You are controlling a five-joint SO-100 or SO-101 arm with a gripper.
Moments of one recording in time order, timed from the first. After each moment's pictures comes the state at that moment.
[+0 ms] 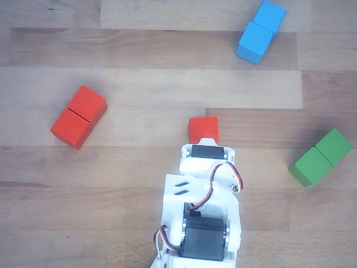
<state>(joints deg) 2.6 195.9 175.6 74.7 -4.3</state>
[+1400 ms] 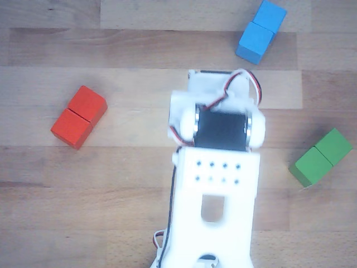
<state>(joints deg) 1.8 131.1 121.3 80.2 -4.3</state>
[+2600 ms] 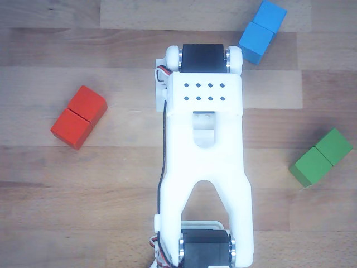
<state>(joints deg) -2.7 106.7 116.5 86.0 -4.3</state>
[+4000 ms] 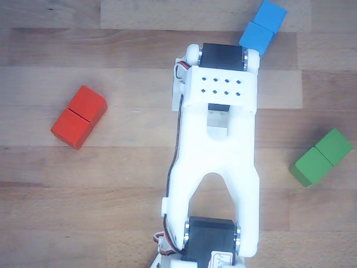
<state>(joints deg) 2.8 102.6 119.3 82.9 -4.3</state>
